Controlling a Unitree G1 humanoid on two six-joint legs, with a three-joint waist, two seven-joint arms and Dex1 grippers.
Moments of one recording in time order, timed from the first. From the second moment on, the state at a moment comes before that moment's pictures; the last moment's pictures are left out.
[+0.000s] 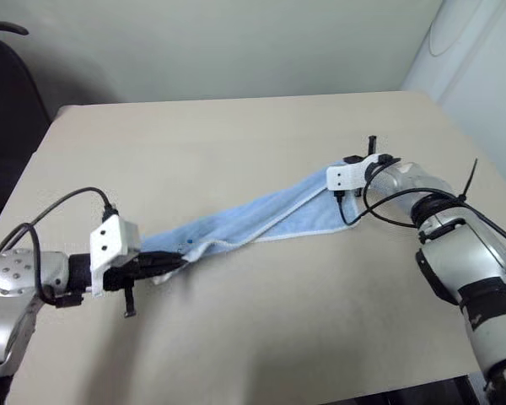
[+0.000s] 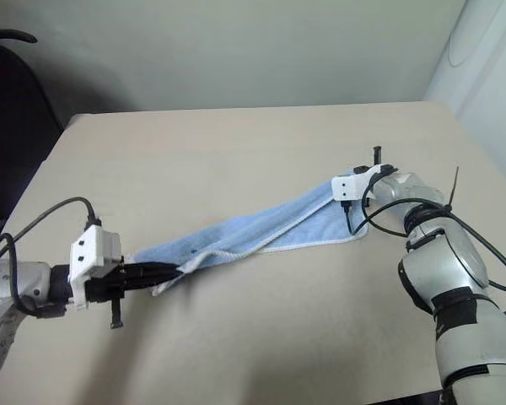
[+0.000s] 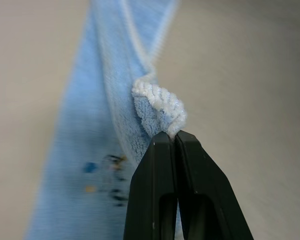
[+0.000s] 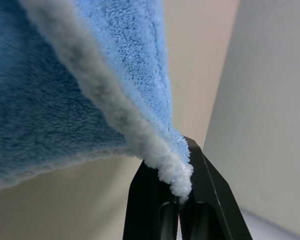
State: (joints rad) left arm -0.02 0.93 0.34 -0.31 -0.52 0.38 -1.12; right arm -1.29 -0.51 0.54 1.39 -0.77 -0.41 0.17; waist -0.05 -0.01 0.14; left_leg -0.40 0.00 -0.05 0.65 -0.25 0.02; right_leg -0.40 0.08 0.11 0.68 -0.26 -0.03
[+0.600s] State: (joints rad) left arm -0.91 0.74 0.30 0.46 -0.43 0.22 -0.79; right arm -1.46 -0.68 0.29 1.33 -0.52 -0.40 0.33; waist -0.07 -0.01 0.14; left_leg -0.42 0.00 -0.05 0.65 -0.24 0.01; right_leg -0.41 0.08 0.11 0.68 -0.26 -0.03
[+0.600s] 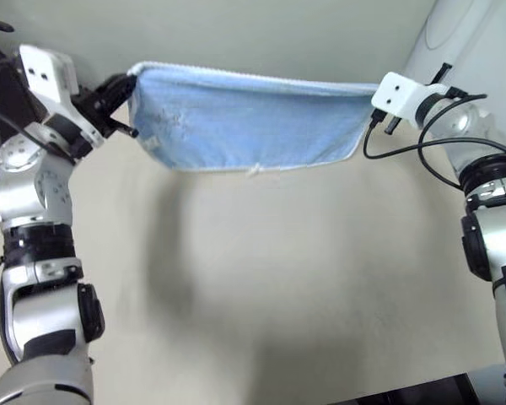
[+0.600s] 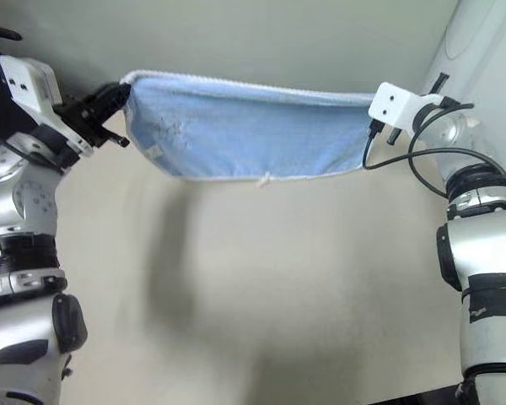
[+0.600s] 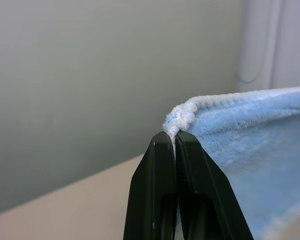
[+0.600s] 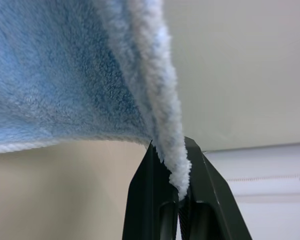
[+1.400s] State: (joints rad) left arm 0.34 0.89 0.80 -0.50 -0.83 0.65 -1.13; right arm -0.87 -0.95 0.14 0.77 0.00 -0.35 1.50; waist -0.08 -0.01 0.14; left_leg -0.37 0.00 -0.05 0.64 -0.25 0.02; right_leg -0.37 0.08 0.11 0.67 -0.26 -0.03
